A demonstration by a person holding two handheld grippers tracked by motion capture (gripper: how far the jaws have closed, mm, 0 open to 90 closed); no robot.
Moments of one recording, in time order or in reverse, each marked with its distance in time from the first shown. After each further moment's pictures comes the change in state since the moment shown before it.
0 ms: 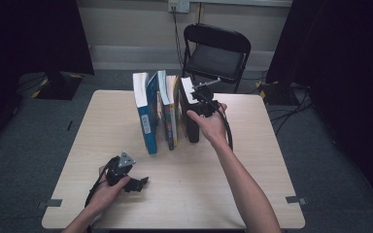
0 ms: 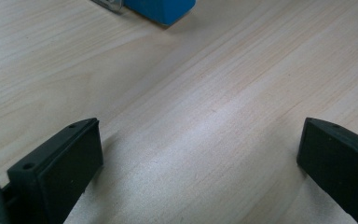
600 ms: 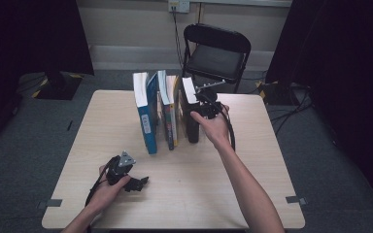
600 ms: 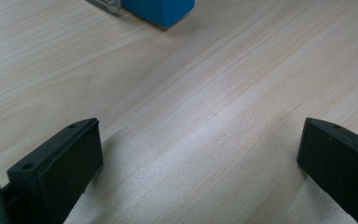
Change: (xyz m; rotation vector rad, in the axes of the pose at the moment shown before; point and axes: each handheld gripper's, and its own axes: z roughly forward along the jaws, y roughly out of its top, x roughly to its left) left arm 0.001 0.002 0.001 0.007 -0.005 0.015; right arm -0.007 -0.006 -0.005 -0.030 0.034 0.000
